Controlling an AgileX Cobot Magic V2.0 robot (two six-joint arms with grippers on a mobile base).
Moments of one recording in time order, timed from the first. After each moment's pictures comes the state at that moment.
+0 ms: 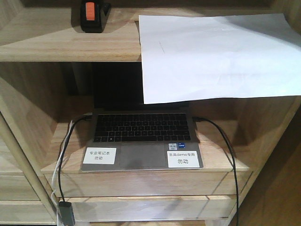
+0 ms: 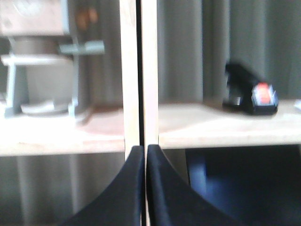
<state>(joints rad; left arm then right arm) -0.03 0.30 -0.58 0.00 0.29 0.01 0.10 -0.01 0.03 0.00 0.03 0.01</state>
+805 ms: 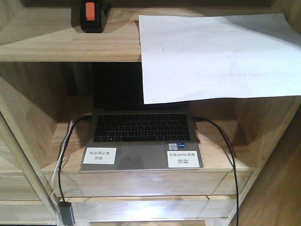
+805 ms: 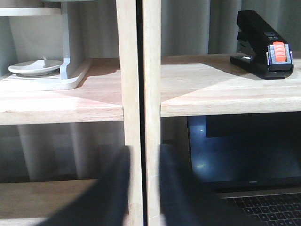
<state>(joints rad) -0.03 0.38 -0.64 0.00 0.40 0.01 0.10 -0.01 0.03 0.00 0.03 0.01</state>
